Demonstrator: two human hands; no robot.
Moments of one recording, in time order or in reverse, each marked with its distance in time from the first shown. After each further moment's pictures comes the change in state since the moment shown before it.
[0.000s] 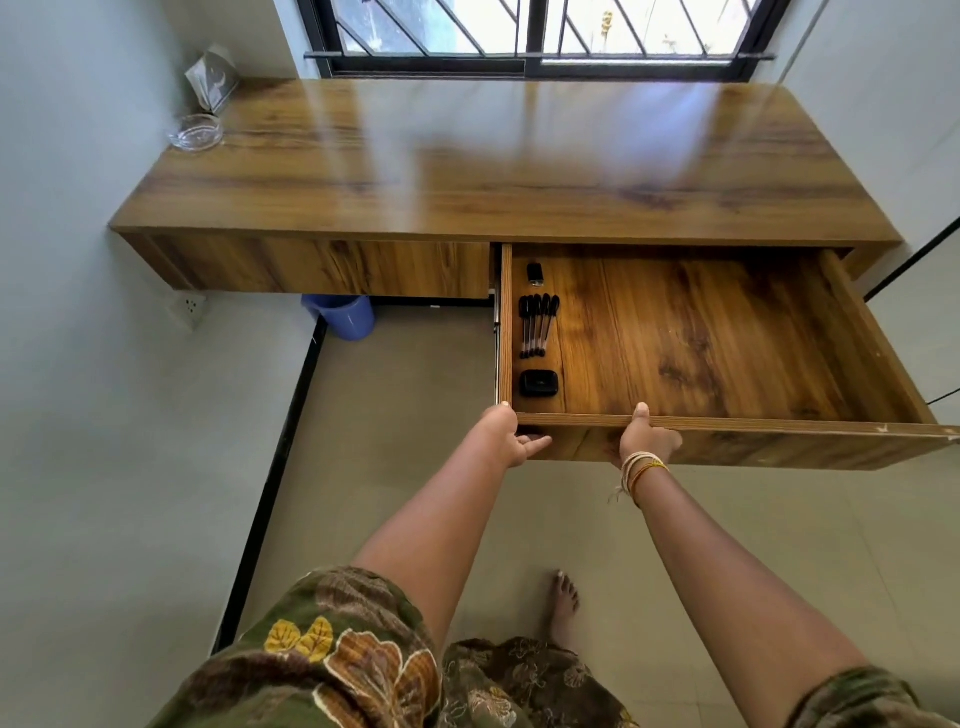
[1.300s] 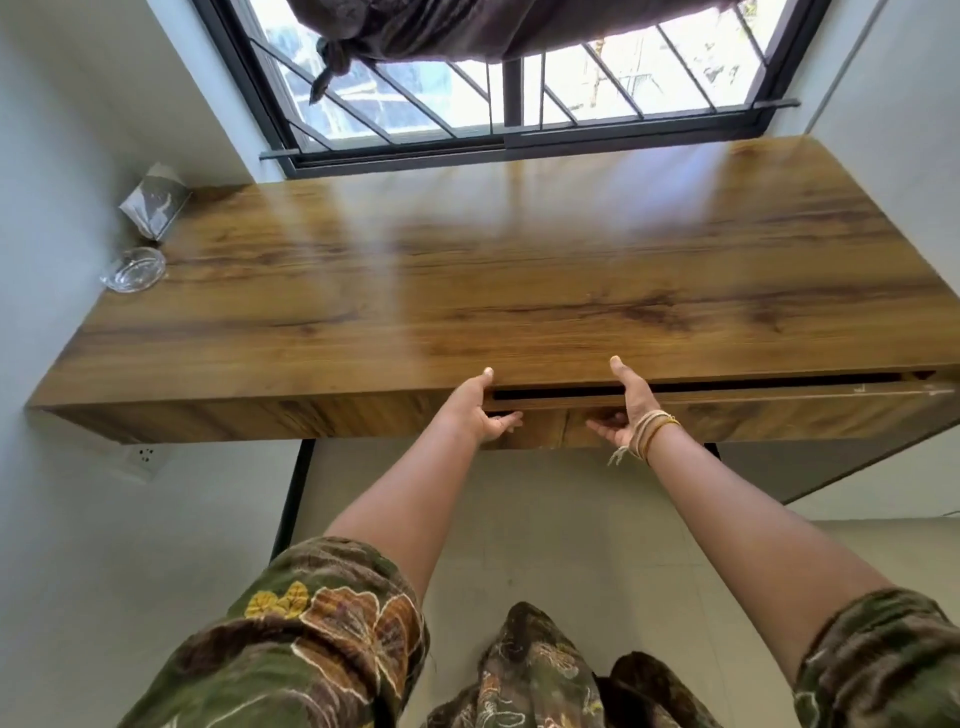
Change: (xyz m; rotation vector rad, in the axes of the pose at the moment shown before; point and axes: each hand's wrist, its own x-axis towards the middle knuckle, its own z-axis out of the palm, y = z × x) left_hand 0.103 0.242 0.163 -0.211 -0.019 0.061; right_hand 0.131 -0.225 0.178 0.090 -0.578 0.205
